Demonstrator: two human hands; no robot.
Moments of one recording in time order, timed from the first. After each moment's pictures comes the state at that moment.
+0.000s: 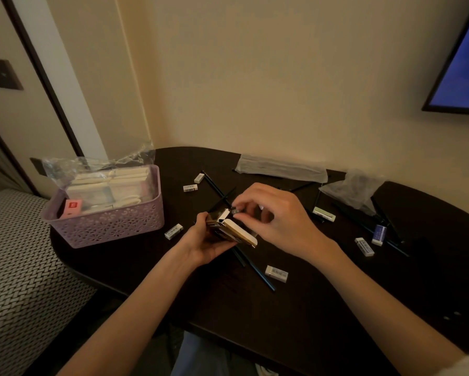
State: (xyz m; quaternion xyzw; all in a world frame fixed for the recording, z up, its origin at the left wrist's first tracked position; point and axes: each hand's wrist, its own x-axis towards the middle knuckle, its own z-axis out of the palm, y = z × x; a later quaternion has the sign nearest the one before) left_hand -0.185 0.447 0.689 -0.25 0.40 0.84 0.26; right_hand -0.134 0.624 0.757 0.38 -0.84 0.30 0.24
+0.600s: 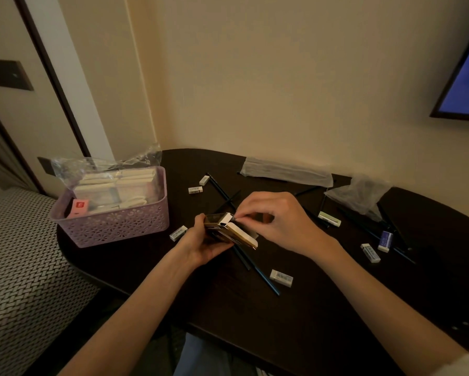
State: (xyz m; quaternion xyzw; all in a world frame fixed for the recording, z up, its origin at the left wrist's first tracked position) left_hand -0.193 0.433 0.682 -0.26 0.42 0.84 0.23; right_hand -0.148 0.619 0.754 0.40 -0.85 0.29 0.20
